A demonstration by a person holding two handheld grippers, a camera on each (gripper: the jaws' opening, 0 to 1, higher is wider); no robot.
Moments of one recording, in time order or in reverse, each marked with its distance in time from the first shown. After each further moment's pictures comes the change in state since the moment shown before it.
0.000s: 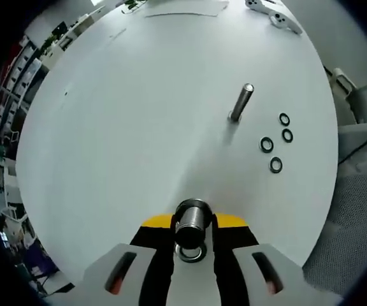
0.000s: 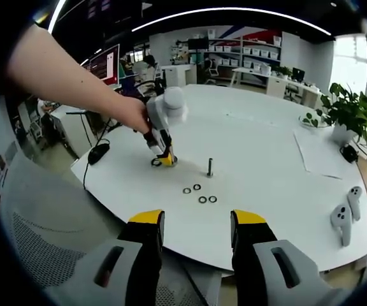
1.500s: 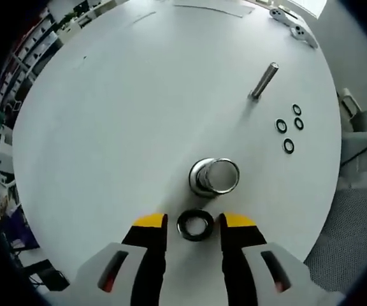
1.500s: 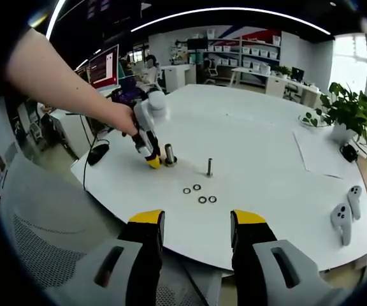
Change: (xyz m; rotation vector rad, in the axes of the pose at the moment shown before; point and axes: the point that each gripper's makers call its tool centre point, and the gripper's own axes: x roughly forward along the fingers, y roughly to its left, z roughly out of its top) left arm 0.005 0.008 -0.043 -0.166 0.004 -0.028; right arm 0.000 0.000 0.000 0.011 0.000 0.001
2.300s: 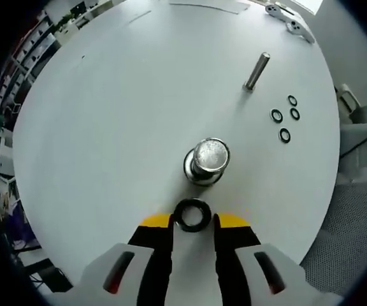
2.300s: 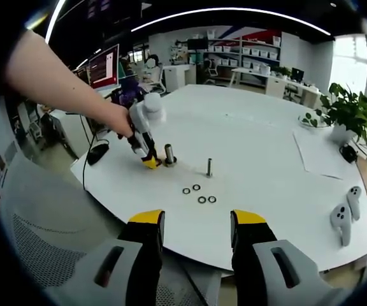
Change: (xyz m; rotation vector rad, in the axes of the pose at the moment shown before) left arm -0.003 -0.004 -0.010 0.010 0.007 0.005; right arm 0.000 0.000 0.000 -0.006 0.001 -0.002
